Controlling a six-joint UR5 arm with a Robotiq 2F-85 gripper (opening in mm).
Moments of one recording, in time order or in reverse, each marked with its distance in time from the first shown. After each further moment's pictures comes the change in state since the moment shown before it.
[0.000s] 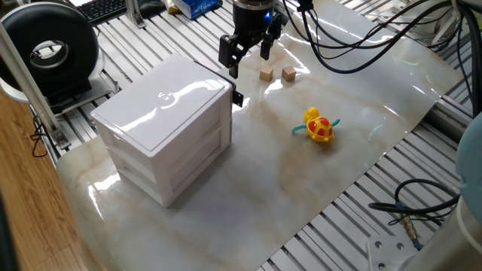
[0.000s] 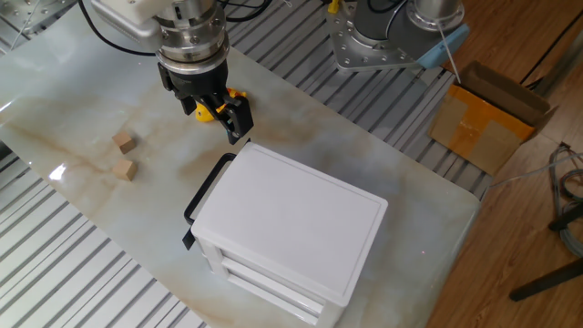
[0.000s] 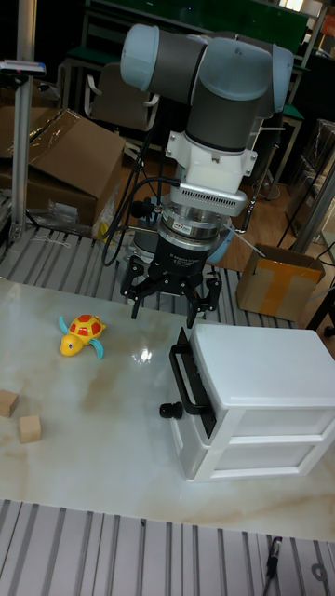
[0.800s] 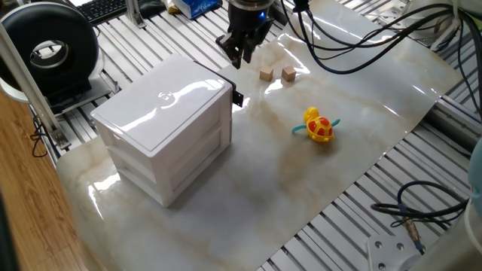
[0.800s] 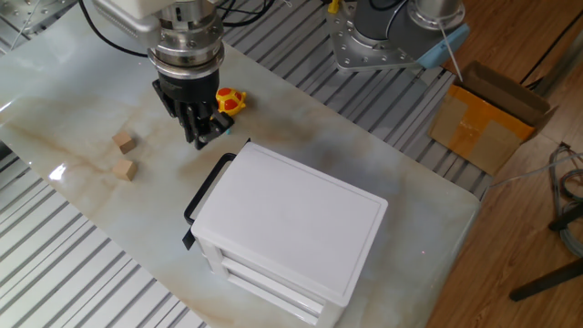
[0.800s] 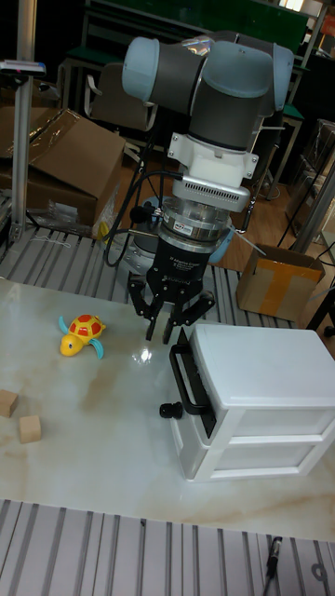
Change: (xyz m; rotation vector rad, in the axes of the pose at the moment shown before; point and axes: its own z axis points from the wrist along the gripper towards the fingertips) arm -0.036 -0.003 0.000 0.022 -0.142 0.022
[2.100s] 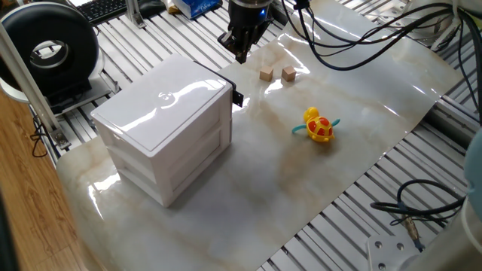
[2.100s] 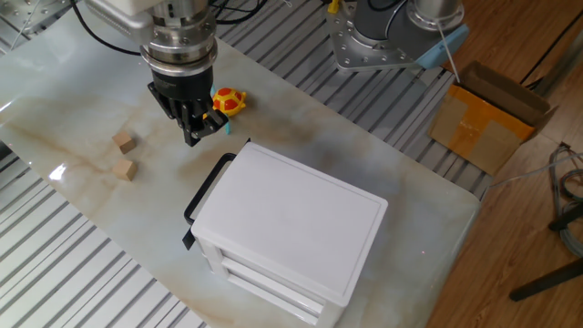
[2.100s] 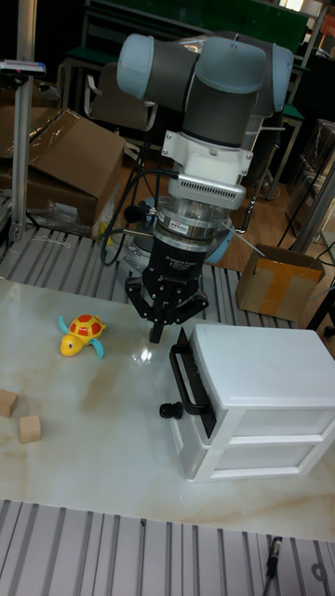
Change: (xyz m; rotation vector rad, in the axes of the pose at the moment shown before) arm -0.002 -0.006 -0.003 -0.018 0.018 -0.044
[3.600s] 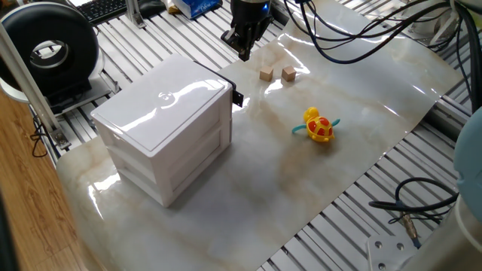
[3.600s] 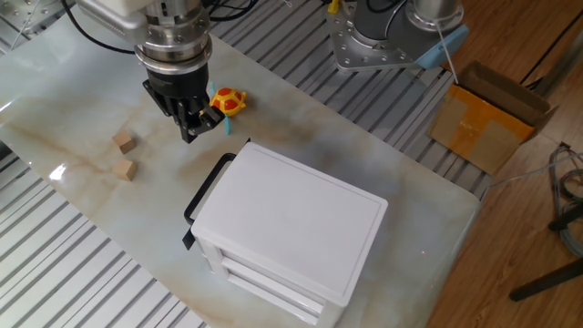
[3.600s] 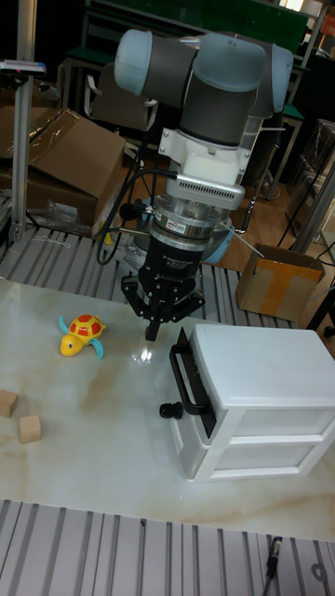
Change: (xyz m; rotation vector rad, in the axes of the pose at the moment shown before) arm 0.000 -0.006 -0.002 0.012 0.014 -0.022
